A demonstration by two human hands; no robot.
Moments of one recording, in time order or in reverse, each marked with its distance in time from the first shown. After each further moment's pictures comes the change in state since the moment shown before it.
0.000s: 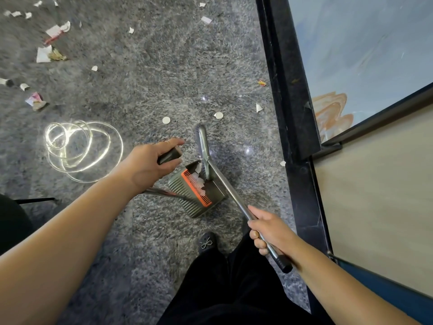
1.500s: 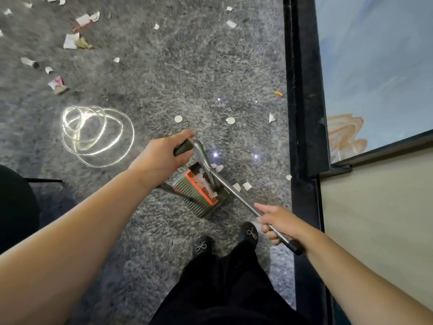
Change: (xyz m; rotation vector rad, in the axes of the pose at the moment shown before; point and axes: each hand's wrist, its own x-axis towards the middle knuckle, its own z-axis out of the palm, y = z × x) left_hand 0.023 0.024 0.007 -0.036 0.154 -0.062; right_hand 0.032 -0.053 -0.052 -0.227 -0.065 0.109
